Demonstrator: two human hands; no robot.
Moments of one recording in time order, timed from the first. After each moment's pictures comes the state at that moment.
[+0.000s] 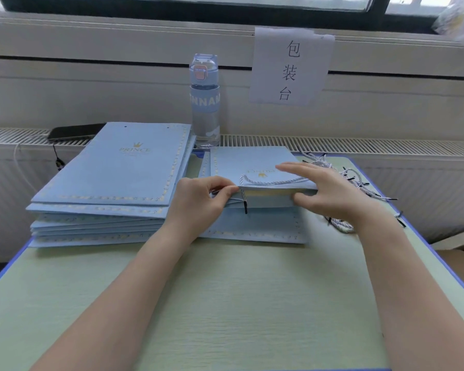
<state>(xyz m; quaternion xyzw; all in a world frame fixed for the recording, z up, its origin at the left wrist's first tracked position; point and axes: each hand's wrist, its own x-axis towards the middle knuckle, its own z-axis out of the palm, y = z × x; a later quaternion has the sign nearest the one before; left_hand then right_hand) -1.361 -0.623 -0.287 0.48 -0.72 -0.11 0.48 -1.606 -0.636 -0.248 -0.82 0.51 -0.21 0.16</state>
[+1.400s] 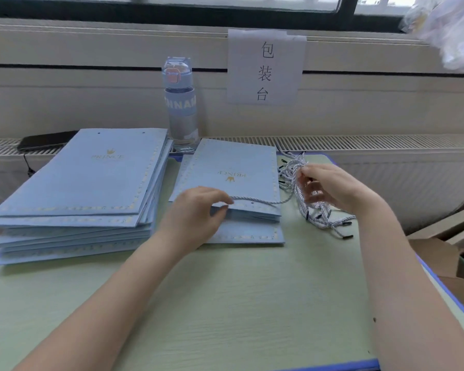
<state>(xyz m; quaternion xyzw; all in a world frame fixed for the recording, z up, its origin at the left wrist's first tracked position) -1.382 -0.622 -0.294 0.44 -0.82 -0.05 0.37 -1.651 -0.651 -0.250 -0.57 0.59 -0.34 0.46</state>
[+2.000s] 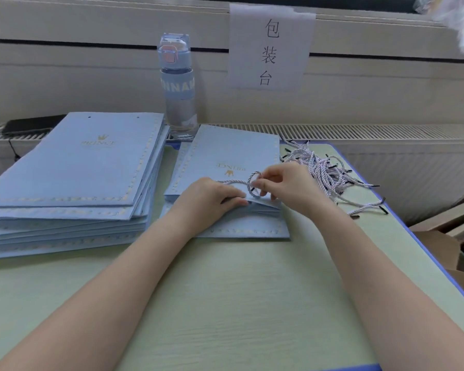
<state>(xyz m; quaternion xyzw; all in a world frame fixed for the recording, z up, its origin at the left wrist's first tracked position) -1.393 -0.659 -0.312 0.39 -0.86 -0.07 0.31 -1.585 -0.656 -0.281 -0.70 0.58 -0.32 0.27</state>
